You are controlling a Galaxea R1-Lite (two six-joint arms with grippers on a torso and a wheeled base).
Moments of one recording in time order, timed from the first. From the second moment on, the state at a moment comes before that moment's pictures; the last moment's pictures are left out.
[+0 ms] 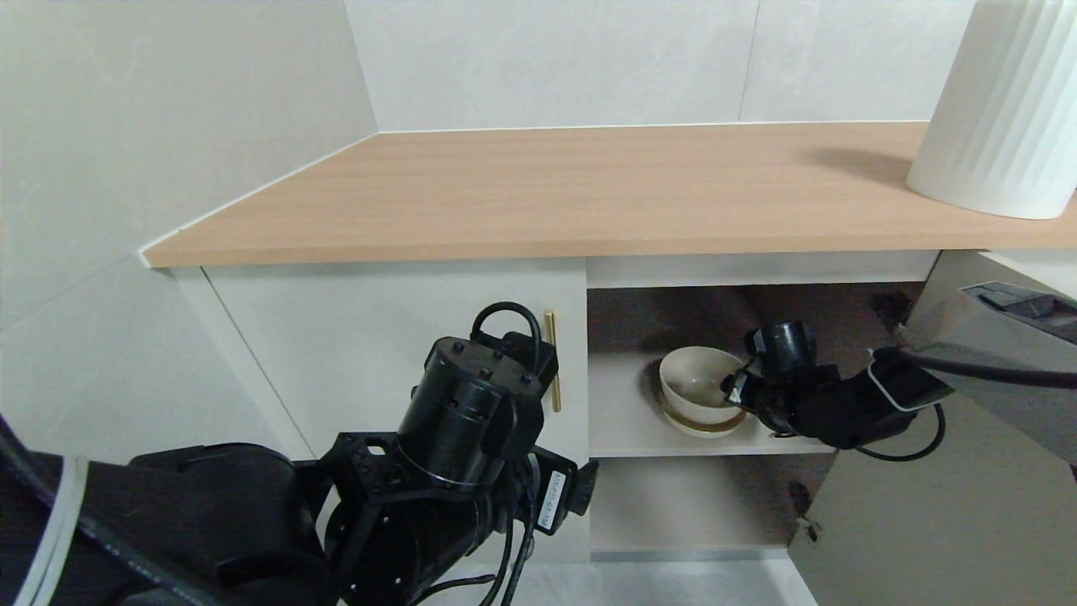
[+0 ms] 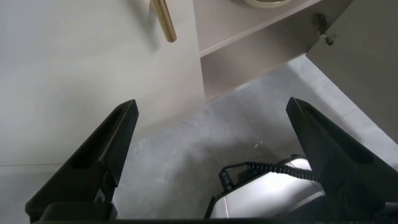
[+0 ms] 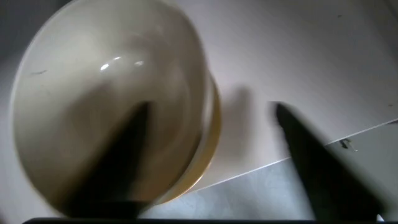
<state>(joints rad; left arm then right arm) -0.87 1.75 -0.87 -0.26 0.39 -0.21 0.29 2.31 -1.20 -0.46 -0.34 0.64</state>
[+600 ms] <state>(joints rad) -0.65 1.62 -0.83 -0.22 0.30 -0.35 0.34 1.95 -0.93 -0.35 -0.17 0.49</state>
